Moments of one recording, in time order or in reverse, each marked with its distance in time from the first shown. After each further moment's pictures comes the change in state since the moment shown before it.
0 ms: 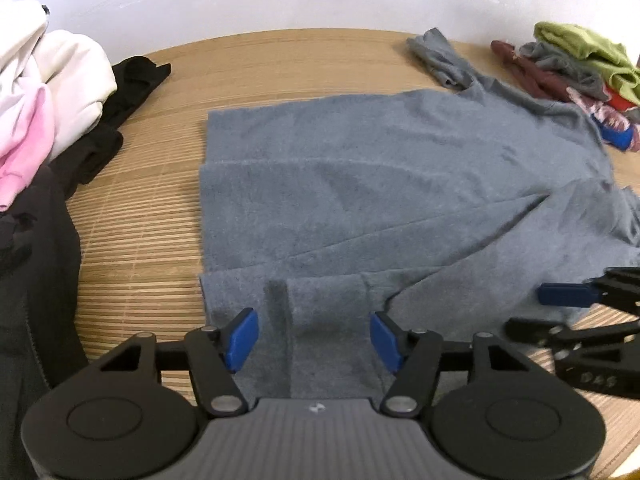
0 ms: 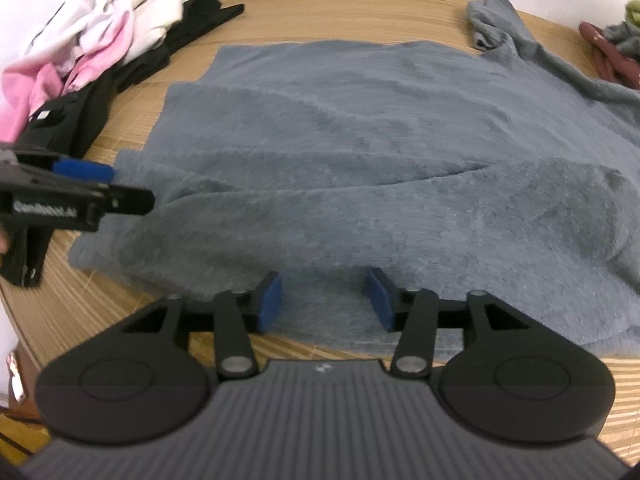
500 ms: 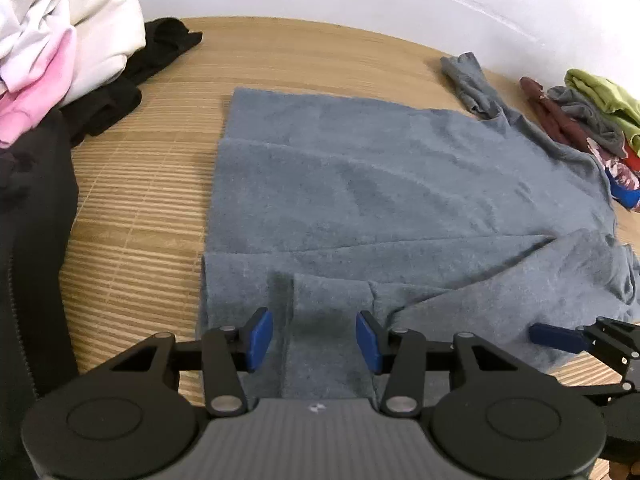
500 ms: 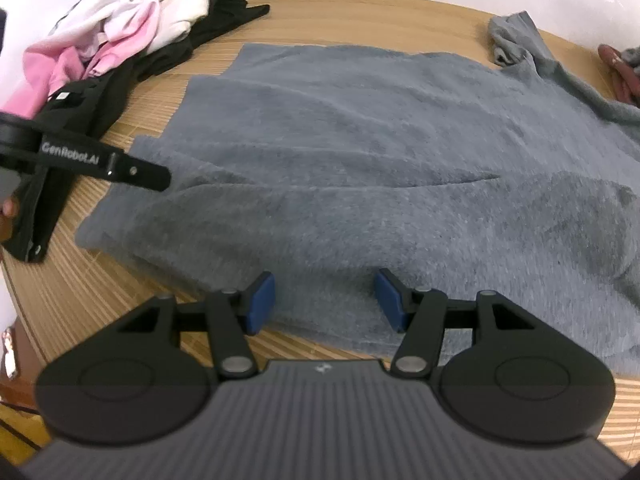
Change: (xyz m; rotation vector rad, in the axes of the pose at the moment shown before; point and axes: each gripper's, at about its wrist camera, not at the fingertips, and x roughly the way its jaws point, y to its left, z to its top) left arm 0.011 0.018 -0.001 -0.178 0.005 -0.048; right arm -0.001 0.000 -0.006 -0.074 -0.029 0.037
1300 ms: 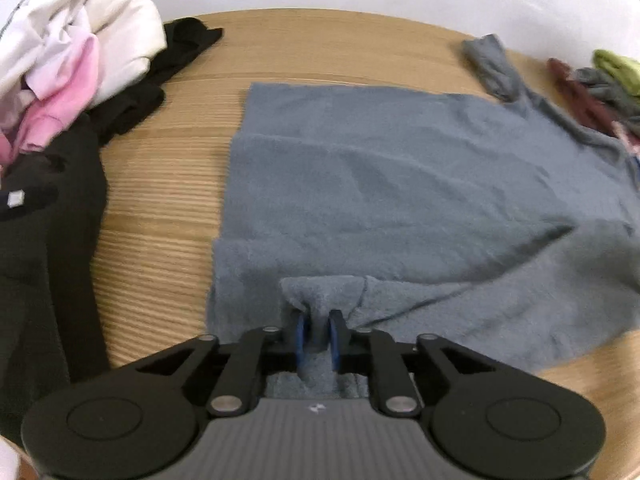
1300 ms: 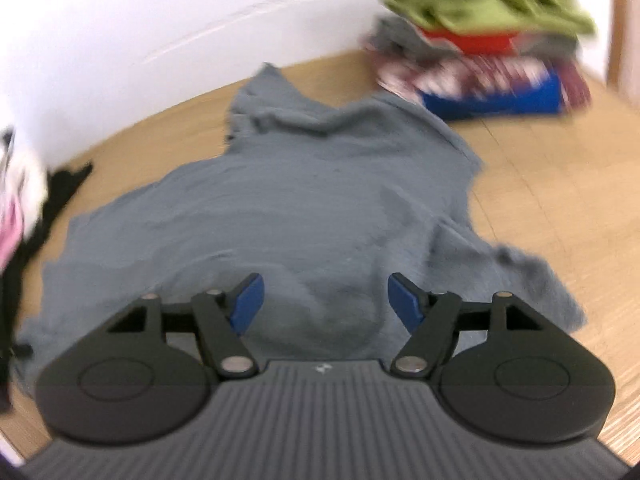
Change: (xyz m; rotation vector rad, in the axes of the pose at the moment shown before) left arm -0.012 -0.032 0.009 -0.005 0.062 0.167; right arm -0.096 -0.235 -0.014 0.499 -0.200 -0.186
